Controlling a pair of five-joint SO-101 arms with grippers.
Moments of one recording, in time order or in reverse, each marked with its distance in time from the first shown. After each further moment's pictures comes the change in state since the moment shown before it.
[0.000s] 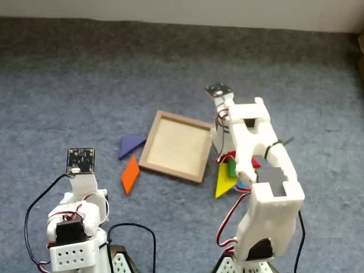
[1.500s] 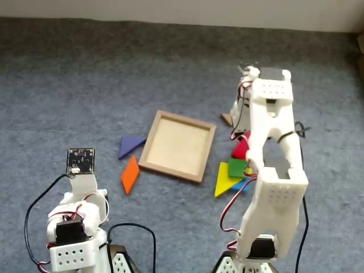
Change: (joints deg) left arm 0.0 0.0 0.0 0.0 0.0; right arm 8.0 9.1 -30.4 23.7 -9.6
